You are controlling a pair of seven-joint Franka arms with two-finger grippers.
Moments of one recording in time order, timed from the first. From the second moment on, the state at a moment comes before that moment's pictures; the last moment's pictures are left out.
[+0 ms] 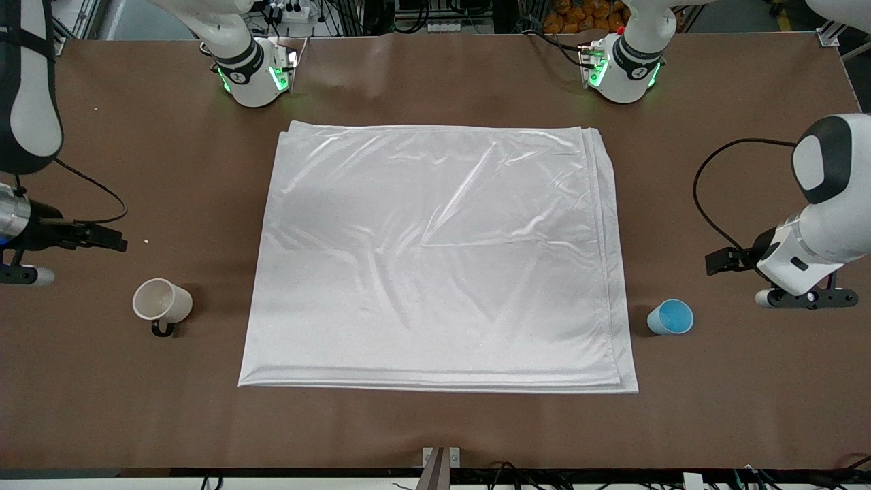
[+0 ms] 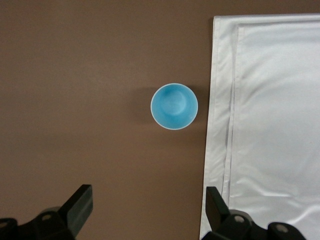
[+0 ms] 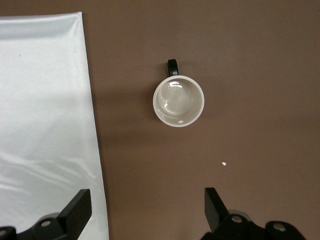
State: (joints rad) left arm 0.06 0.32 -0.06 -1.64 0.05 1.93 -0.01; right arm -0.14 0.24 0.02 -1.62 0.00 1.77 -0.07
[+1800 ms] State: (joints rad) left arm 0.09 0.60 -0.06 -1.74 0.05 2.39 -0.09; right arm -0.17 0.74 0.01 -1.50 0.00 2.25 -0.23
